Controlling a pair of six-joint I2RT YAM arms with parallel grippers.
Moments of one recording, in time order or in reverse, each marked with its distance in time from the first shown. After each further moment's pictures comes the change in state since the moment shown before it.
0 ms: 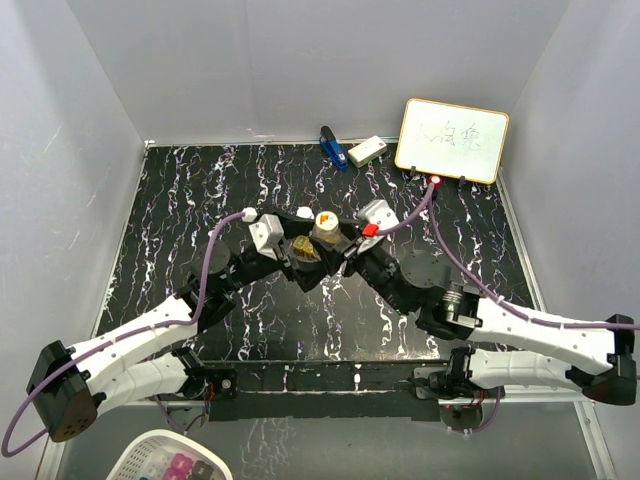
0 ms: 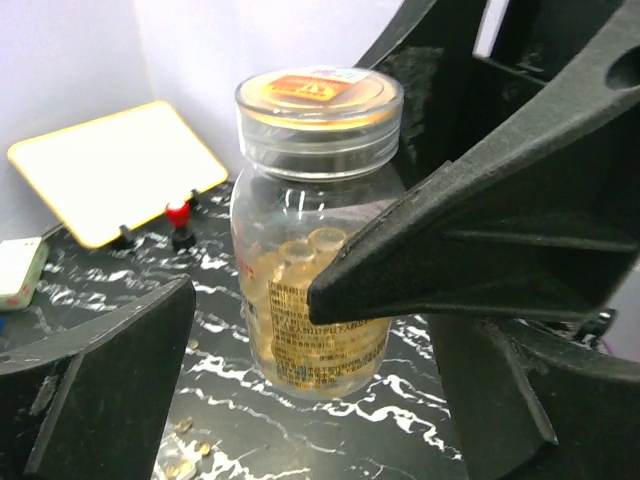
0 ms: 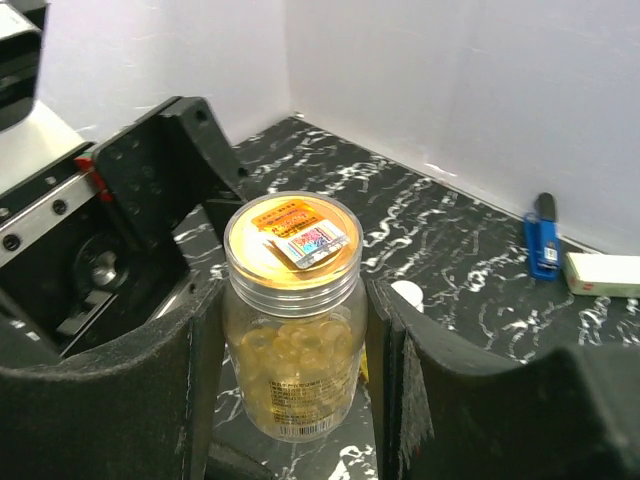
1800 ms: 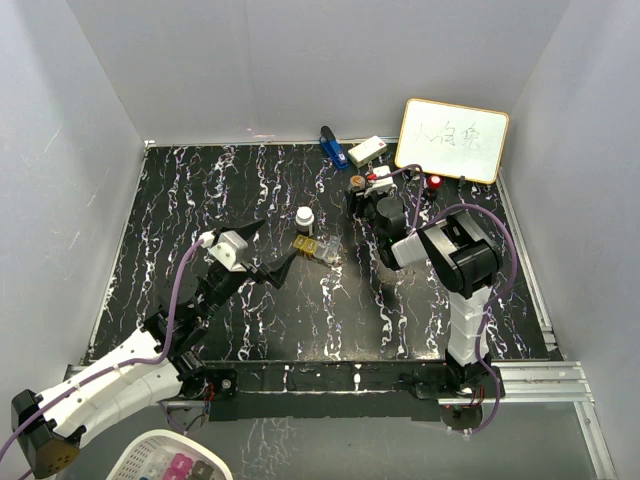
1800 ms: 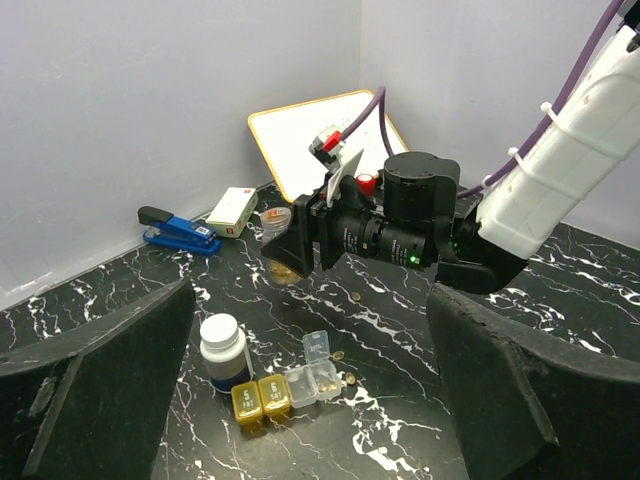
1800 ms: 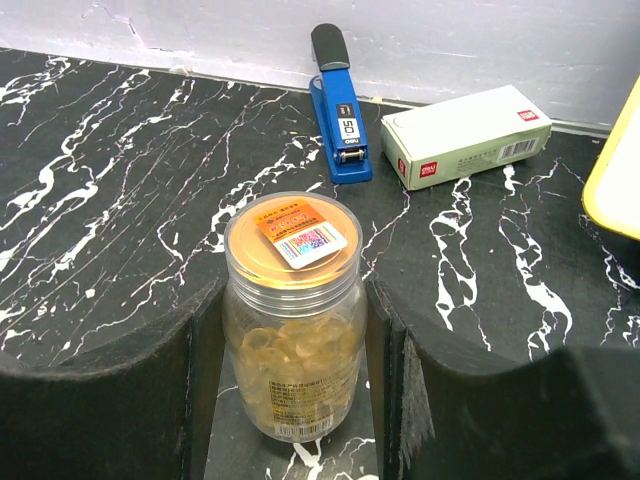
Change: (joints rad) left arm 0.005 -0.348 -0.144 -0.233 -0.448 0.192; right arm -0.799 1.068 -0.041 0.977 -0.352 0.094
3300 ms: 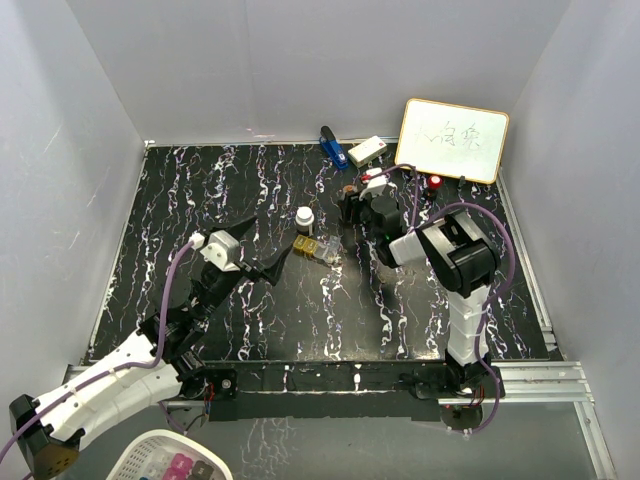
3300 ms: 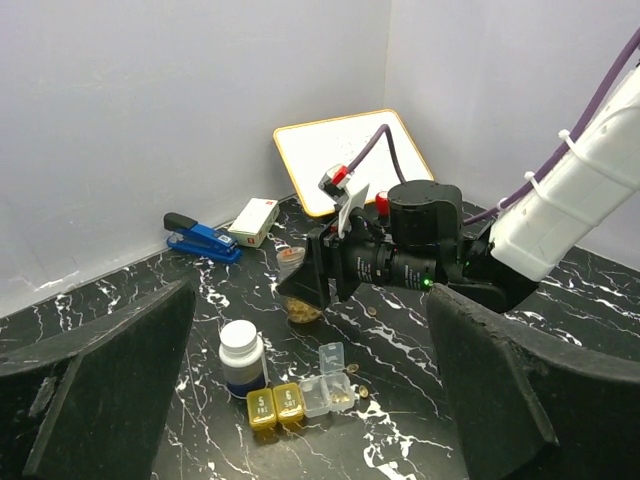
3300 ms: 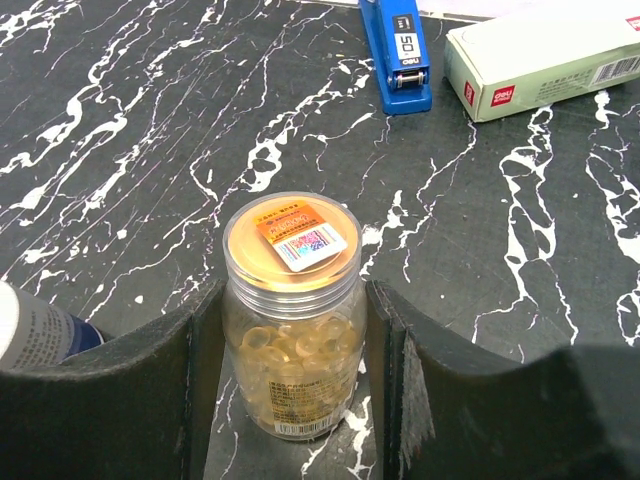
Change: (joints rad) left arm 0.000 -0.035 0.000 0.001 -0.057 0.001; right arm 0.008 0.021 0.039 -0.157 -0.085 0.075
